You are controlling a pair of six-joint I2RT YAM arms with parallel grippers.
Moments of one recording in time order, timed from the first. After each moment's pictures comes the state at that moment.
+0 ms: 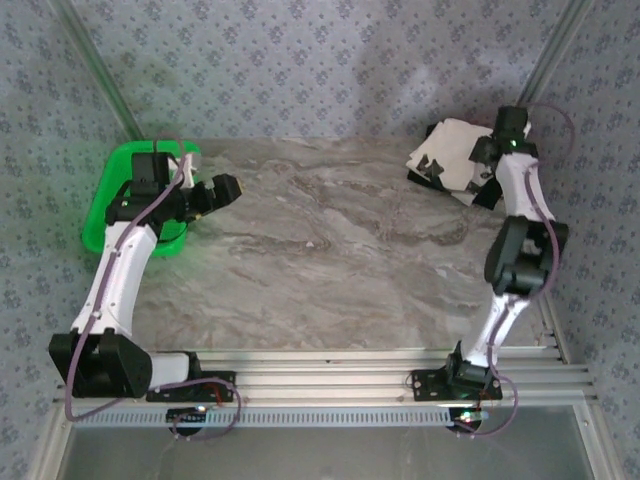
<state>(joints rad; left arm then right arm) -0.02 1.26 1.25 -0.74 0.51 -0.41 -0.19 1.83 1.64 -0.58 0.22 0.26</state>
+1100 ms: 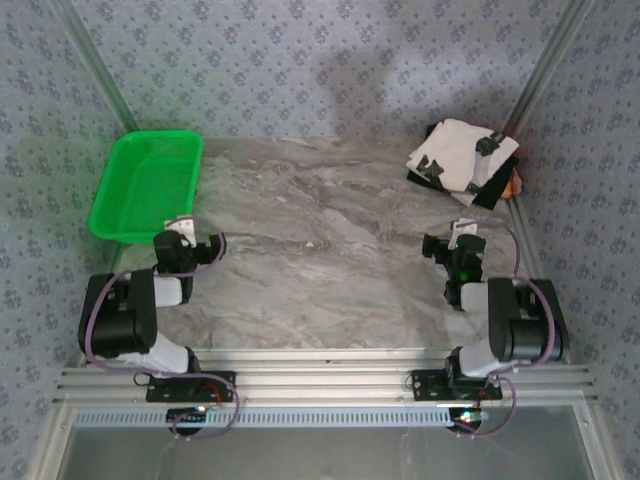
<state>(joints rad) 0.10 1.54 0.37 0.68 0.16 -0.08 -0.06 1.51 0.31 0.73 0.08 0.04</state>
